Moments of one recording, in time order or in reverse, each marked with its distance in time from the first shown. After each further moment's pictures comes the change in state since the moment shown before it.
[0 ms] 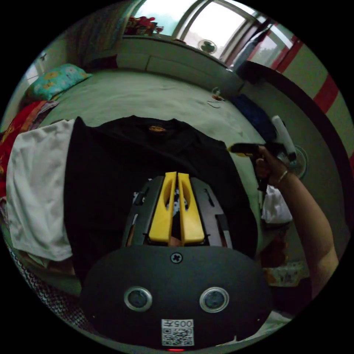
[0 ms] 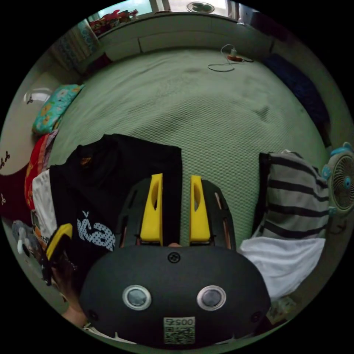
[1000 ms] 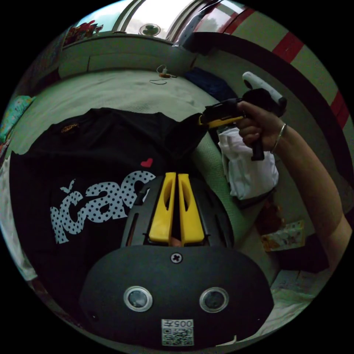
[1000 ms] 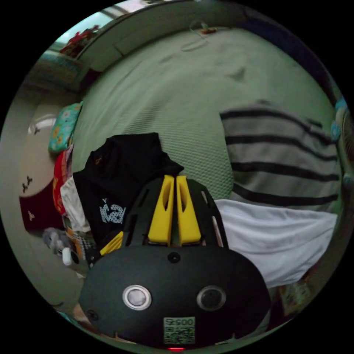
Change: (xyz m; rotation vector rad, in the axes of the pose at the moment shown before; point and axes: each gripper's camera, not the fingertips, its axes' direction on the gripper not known) left arm 0.269 0.033 0.087 -0.104 0.183 0.301; right arm 0.132 -0.024 -0.013 -0.113 -0.190 0.121
